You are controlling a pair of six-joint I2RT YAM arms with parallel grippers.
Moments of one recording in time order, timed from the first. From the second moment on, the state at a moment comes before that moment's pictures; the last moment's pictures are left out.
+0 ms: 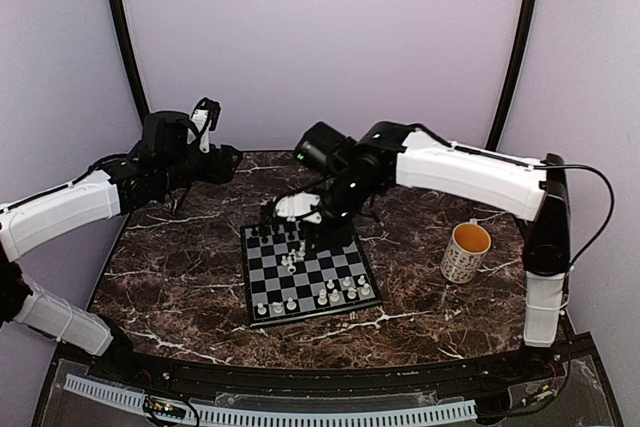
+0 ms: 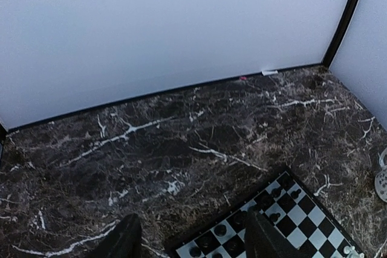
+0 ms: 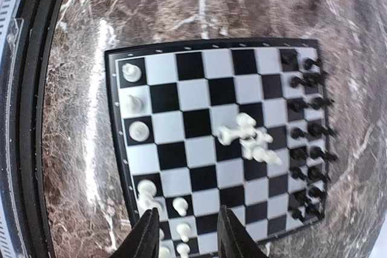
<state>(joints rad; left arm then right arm) -0.55 1.26 1.01 -0.10 -0.18 -0.15 1.08 2.04 1.95 -1.08 -0.14 -0.61</state>
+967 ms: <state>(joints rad) -0.75 1.87 1.36 -0.69 0.11 -0.11 0.72 1.74 1.53 -0.86 -0.35 -0.54</state>
